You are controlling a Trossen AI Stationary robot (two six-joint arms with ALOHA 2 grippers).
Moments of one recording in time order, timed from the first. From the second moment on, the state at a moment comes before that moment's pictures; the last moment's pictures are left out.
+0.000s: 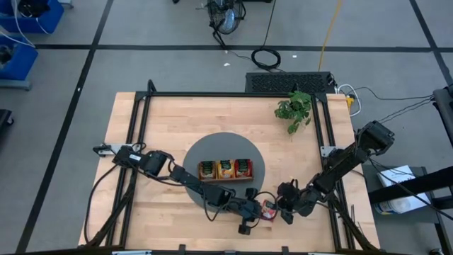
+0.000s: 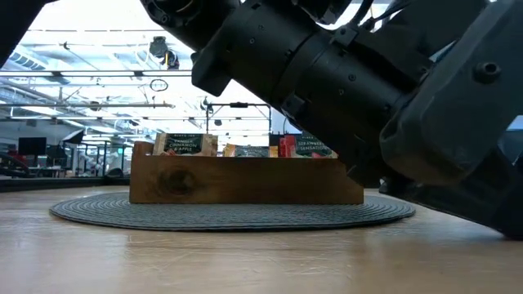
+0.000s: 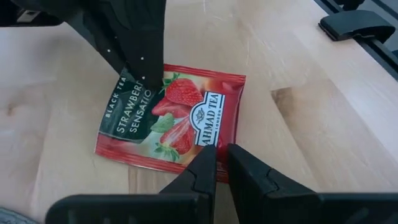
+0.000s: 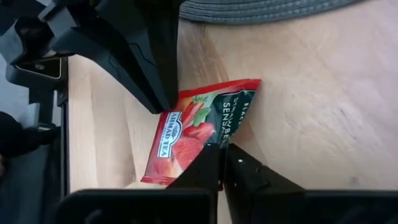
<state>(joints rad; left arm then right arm) -0.38 2.43 1.66 0.11 -0.09 -0.09 0.79 1.54 0.42 0.31 0.33 1.21</state>
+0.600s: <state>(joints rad) -0.55 2.24 1.66 -0.36 -0.15 -0.11 0.83 1.54 0.42 0.43 0.36 1.00</state>
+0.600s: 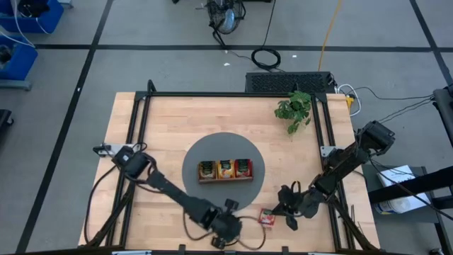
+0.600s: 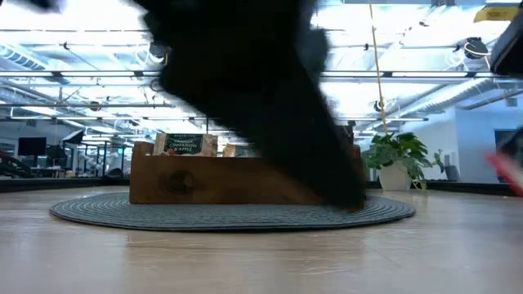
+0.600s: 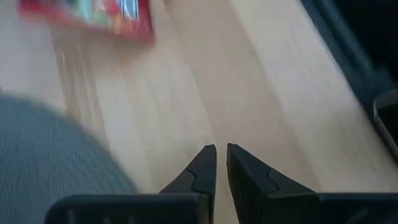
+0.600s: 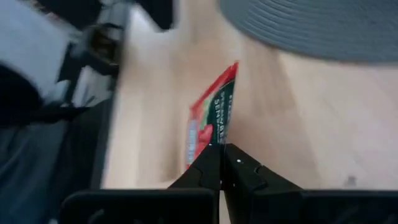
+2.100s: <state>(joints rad) -0.83 2.16 1.66 -0.76 -0.70 -0.55 0.33 1.52 0.85 -0.19 0.39 -0.04</state>
